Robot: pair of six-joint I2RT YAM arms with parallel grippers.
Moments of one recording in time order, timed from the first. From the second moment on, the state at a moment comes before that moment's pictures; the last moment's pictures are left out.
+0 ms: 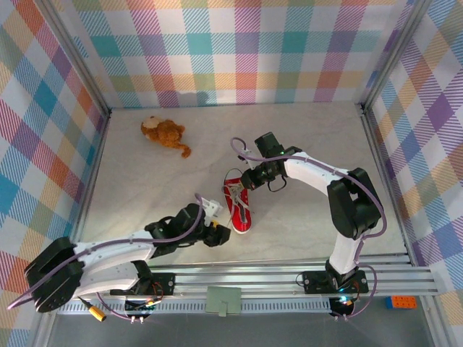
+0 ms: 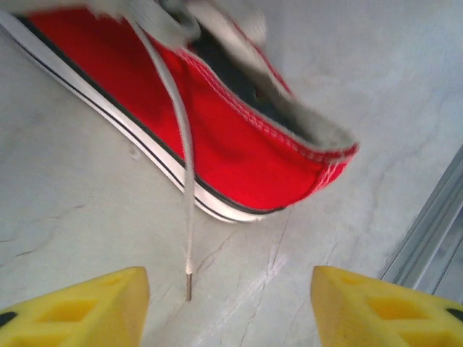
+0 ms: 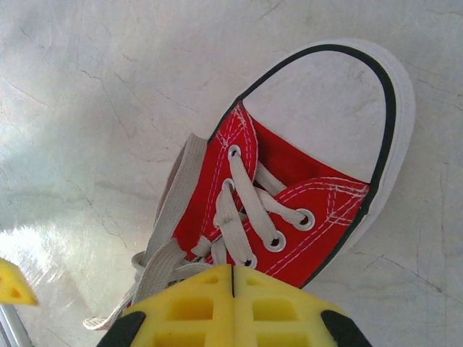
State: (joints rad) left arm -0.92 1.03 0.38 -0.03 0.07 -0.48; right arm 0.56 1.80 1.25 -0.55 -0.48 -0.01
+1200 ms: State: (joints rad) left arm -0.61 1.62 0.79 0.00 0.13 -0.91; right arm 0.57 1.80 1.24 -0.53 -0.47 -0.01
